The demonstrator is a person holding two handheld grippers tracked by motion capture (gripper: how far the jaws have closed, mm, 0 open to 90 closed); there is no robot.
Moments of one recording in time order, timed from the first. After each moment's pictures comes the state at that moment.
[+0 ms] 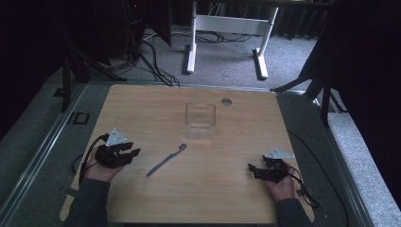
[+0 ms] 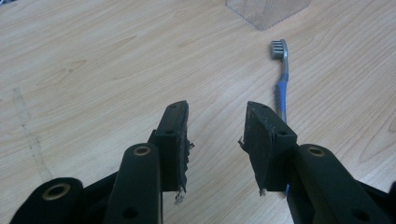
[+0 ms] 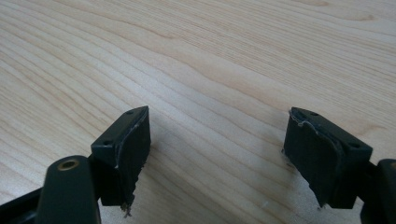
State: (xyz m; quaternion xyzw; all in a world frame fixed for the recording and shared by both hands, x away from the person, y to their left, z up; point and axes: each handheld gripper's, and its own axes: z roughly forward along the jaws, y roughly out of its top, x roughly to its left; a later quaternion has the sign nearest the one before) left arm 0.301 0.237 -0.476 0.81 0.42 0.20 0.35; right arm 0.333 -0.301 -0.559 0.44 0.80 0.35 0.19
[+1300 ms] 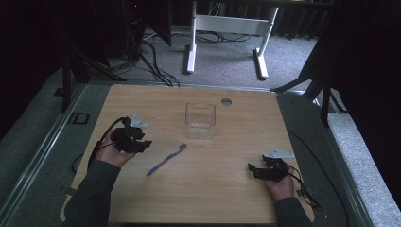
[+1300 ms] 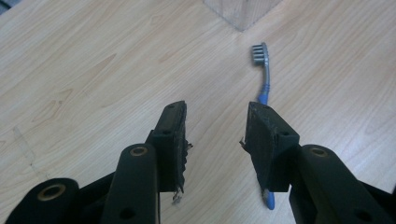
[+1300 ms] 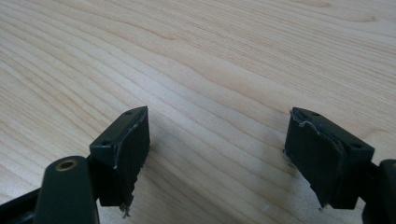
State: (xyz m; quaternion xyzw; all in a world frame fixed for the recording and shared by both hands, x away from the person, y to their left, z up) left arm 0.340 0.187 -0.431 0.87 0.39 0.17 0.26; right arm 0.334 -0.300 -0.559 0.44 0.80 0.35 0.19
